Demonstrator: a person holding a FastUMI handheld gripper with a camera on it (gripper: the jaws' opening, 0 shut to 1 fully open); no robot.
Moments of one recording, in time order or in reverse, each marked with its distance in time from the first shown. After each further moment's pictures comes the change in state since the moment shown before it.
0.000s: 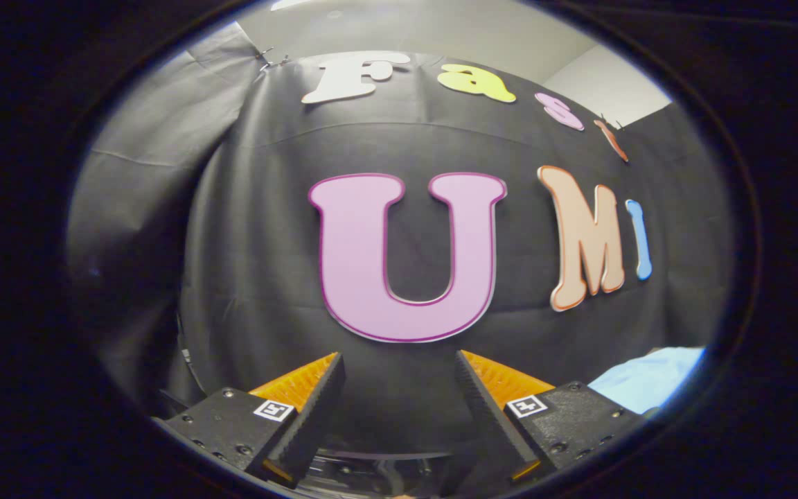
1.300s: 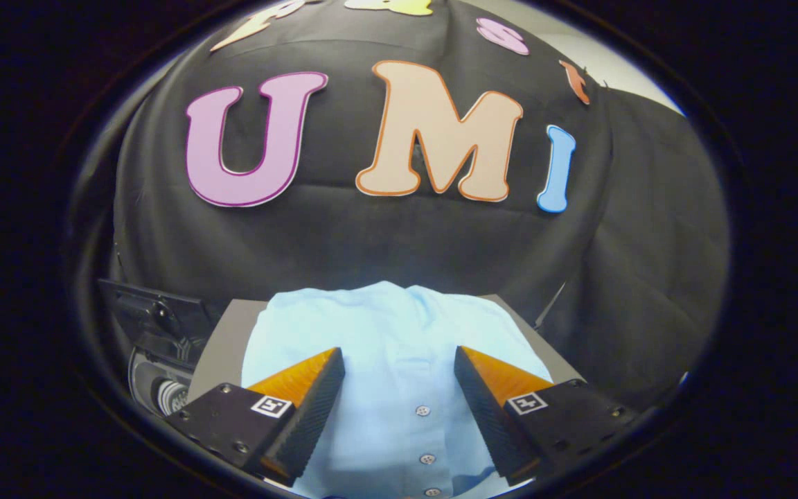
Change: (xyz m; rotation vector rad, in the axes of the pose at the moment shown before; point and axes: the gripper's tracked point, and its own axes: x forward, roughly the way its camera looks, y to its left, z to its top) arm -0.109 -0.268 -0.096 -0.123 0.618 -0.141
